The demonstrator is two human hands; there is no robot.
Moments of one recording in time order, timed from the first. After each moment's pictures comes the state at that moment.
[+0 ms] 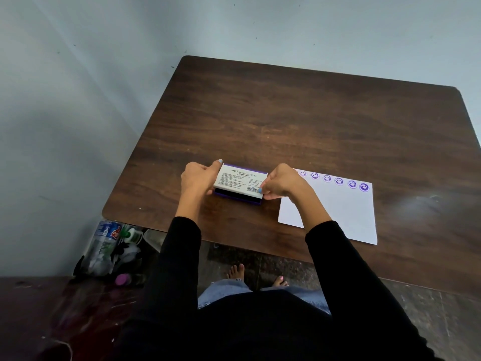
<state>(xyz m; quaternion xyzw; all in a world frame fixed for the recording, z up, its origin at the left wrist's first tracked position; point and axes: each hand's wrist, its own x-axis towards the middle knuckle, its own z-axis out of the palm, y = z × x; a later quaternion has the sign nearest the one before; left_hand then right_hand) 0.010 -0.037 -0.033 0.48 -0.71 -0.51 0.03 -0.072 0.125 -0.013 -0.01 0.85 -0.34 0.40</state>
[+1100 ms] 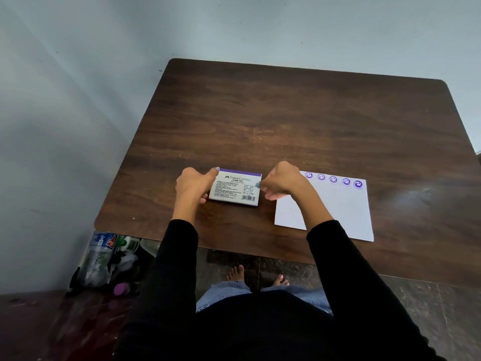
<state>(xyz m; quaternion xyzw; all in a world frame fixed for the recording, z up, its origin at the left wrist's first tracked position) 0.000 -0.042 -0.037 0.49 -0.75 -0.45 -0.05 -0.085 0.133 -0.012 -0.03 0.88 -0.30 0.37</state>
